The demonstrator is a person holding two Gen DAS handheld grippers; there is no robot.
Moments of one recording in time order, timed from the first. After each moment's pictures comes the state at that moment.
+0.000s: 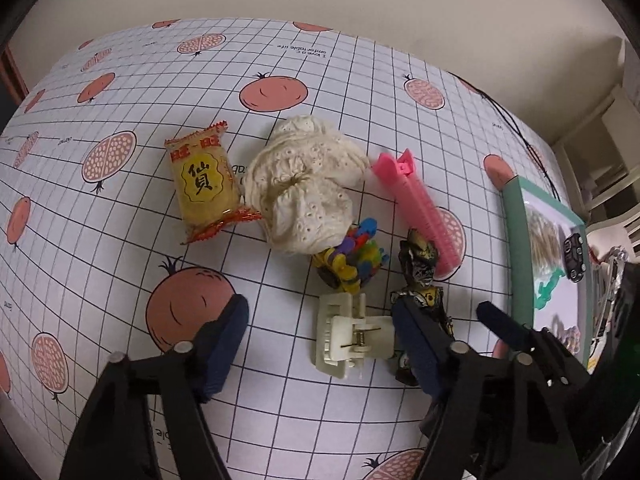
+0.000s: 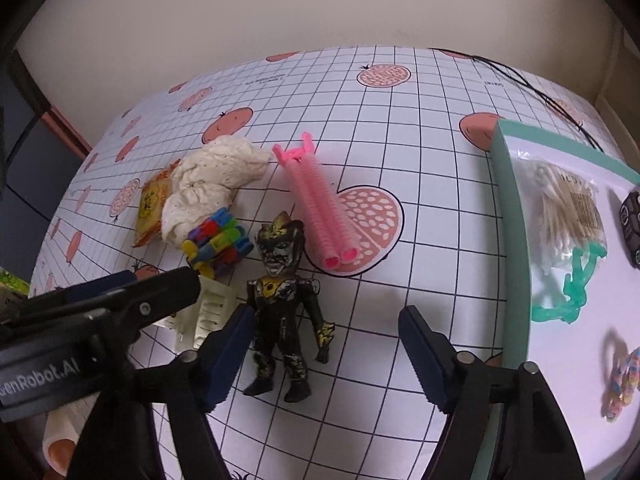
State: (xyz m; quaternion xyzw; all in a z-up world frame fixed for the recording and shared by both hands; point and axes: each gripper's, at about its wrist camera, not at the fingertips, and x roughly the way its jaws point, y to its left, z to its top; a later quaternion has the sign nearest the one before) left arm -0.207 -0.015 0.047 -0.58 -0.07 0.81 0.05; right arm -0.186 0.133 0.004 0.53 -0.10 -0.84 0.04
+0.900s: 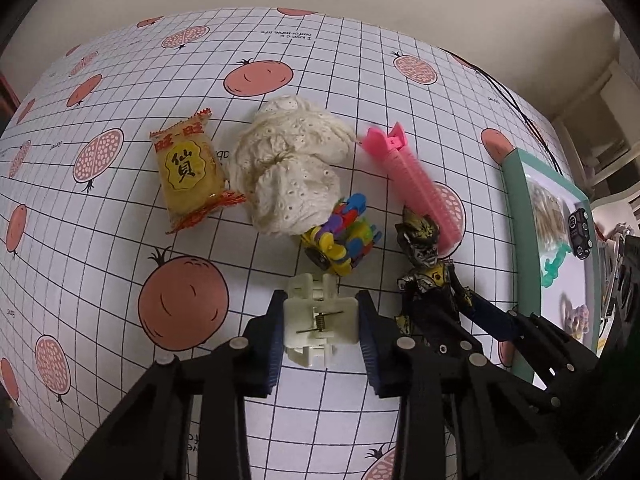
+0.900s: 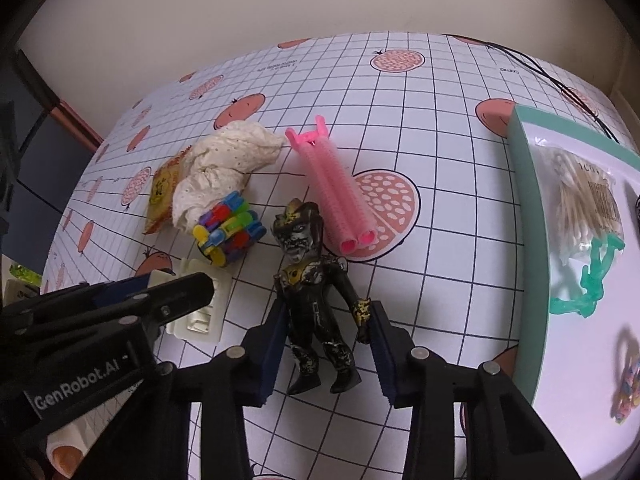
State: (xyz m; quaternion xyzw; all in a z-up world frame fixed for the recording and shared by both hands) left arm -0.207 -0.005 0.040 -0.60 -0.04 0.80 0.06; right arm -0.187 0.131 0.000 0.54 -0.10 -0.83 0.07
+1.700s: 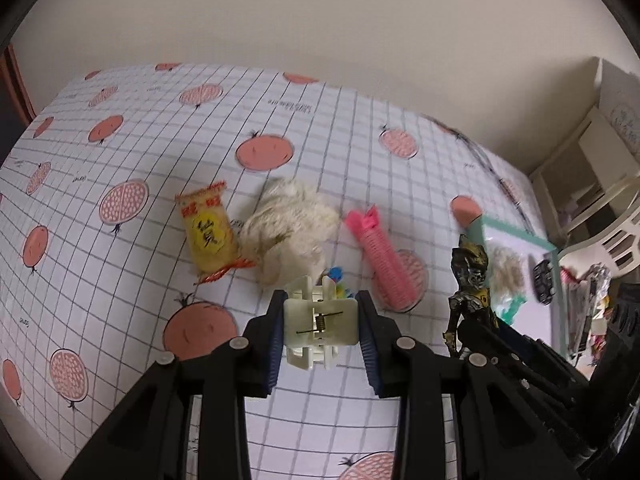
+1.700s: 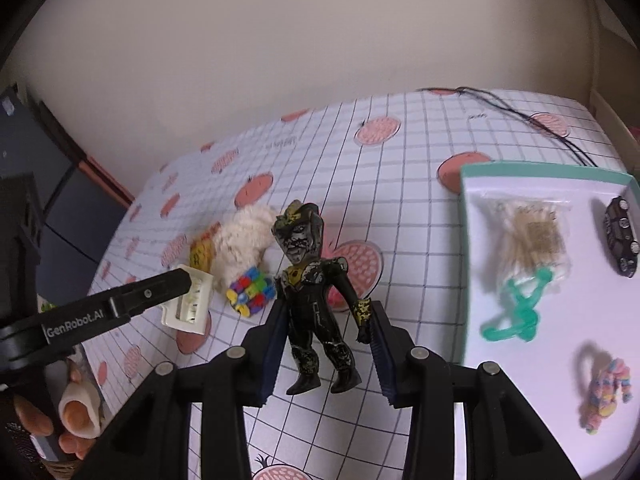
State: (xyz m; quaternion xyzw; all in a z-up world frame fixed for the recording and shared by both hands) left arm -0.208 -0.015 0.104 -0.53 -0.09 0.84 0.06; right arm -0.170 0.187 0.058 0.46 -0.18 -0.87 0.09
